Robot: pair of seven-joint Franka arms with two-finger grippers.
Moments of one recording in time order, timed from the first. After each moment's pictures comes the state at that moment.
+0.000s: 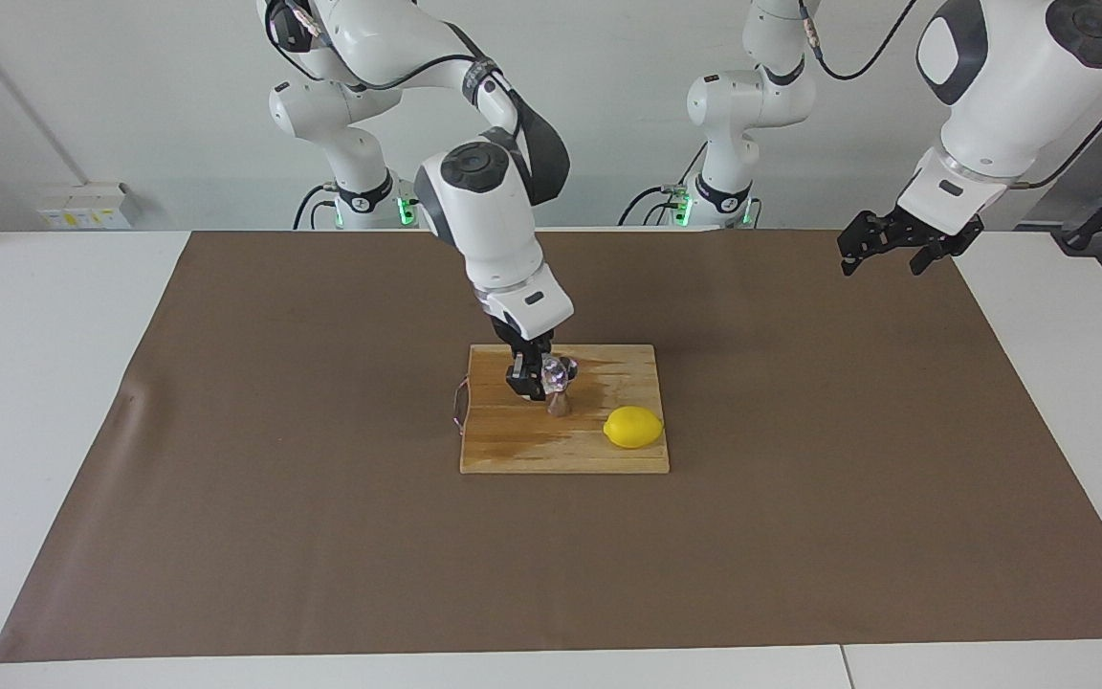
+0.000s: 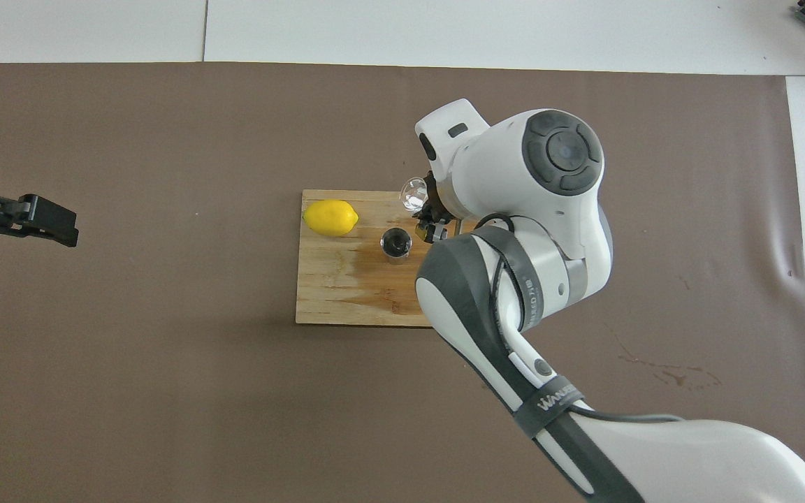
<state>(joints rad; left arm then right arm) 0.01 0.05 -0.06 -1.55 0.02 1.49 0.02 0.49 0.35 -0.05 -1.61 0.26 2.21 -1.00</state>
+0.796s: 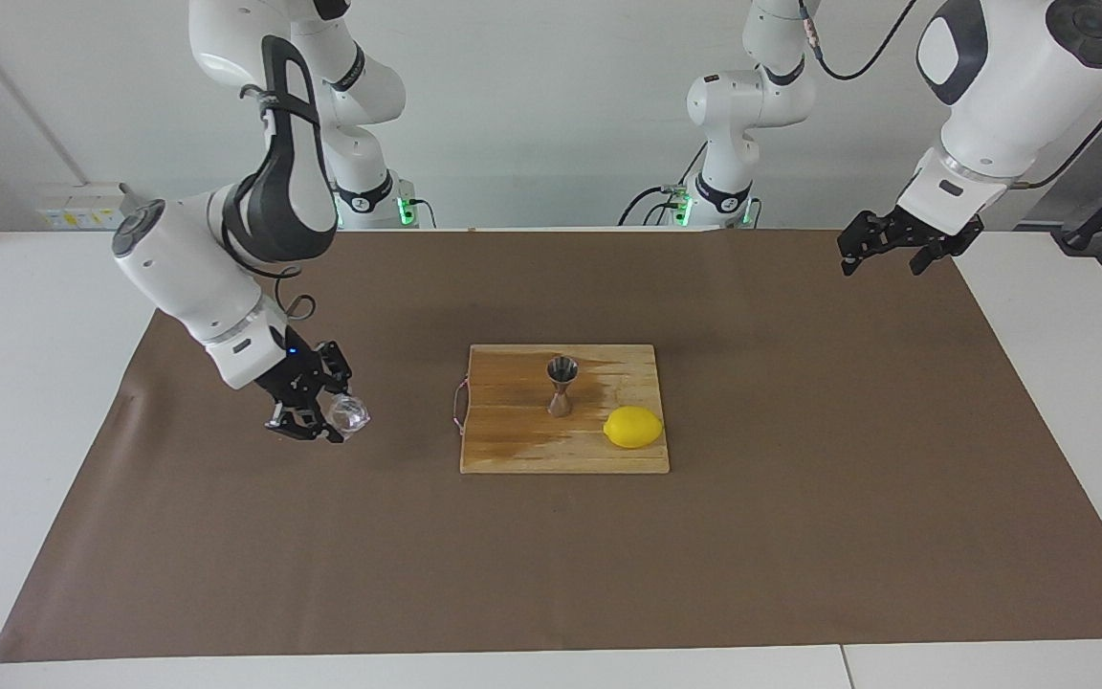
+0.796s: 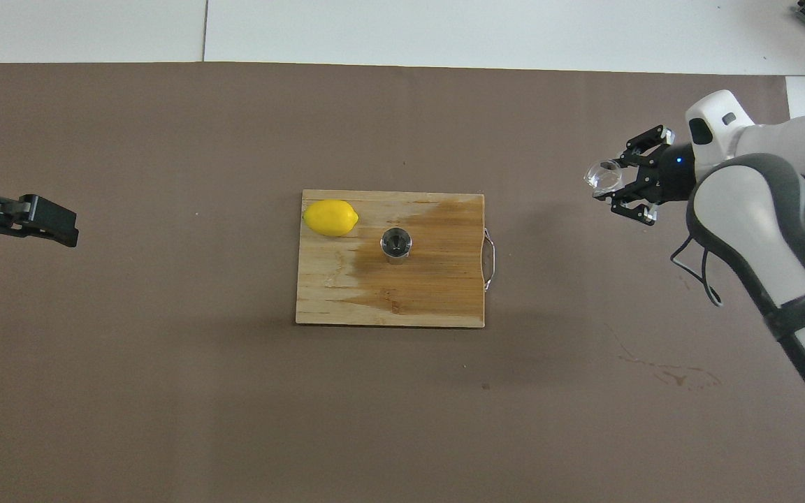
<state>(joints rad) 0.01 0.05 -0.06 -1.55 0.02 1.49 0.02 0.00 0.24 -0.05 -1.85 0.59 2.19 -1.66</state>
